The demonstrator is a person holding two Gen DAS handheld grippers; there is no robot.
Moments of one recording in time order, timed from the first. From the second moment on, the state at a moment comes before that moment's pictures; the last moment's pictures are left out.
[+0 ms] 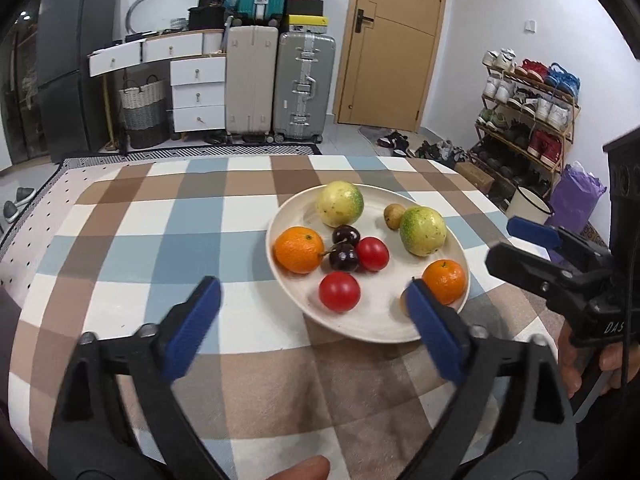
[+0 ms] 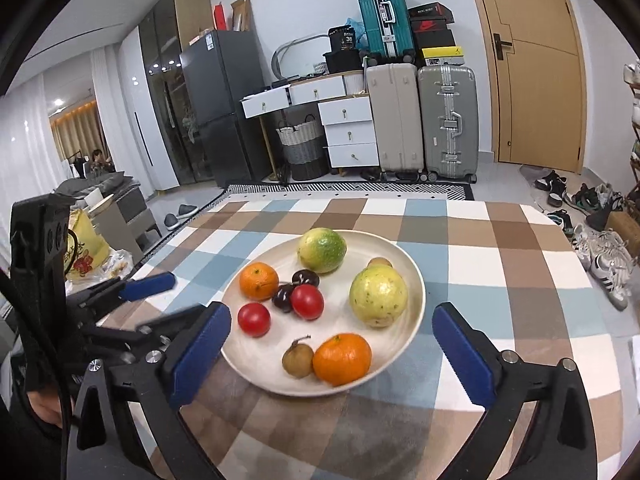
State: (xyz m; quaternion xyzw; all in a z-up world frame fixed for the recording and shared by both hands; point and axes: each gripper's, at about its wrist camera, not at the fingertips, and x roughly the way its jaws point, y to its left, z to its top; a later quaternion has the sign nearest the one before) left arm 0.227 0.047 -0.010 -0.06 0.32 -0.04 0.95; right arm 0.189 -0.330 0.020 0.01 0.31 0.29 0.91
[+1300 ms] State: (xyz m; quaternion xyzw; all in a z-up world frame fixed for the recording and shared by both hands) left arm 0.173 0.039 -0.005 -0.04 0.26 -0.03 0.96; right arm 0.140 -0.355 0.018 0.00 0.24 0.30 0.92
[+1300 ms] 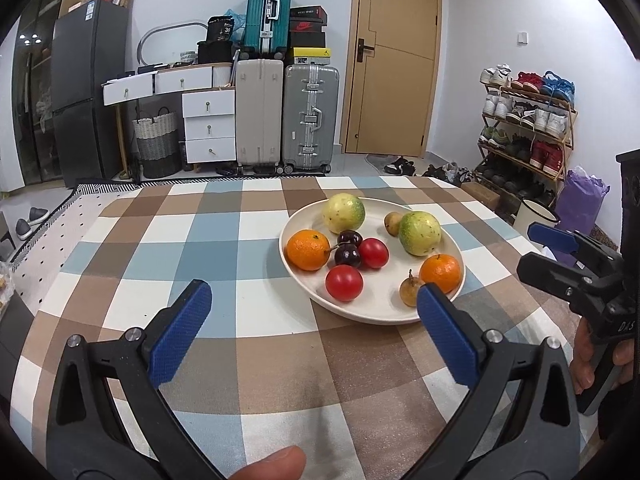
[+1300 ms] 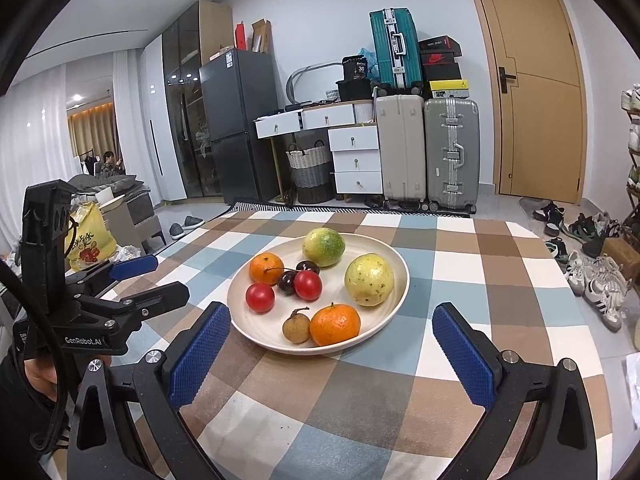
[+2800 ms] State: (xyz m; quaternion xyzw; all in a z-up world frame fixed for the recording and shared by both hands) left arm 0.174 0.041 -0.005 -0.04 0.26 -0.03 0.96; right arm 0.141 -0.355 0.018 0.00 0.25 0.30 0.92
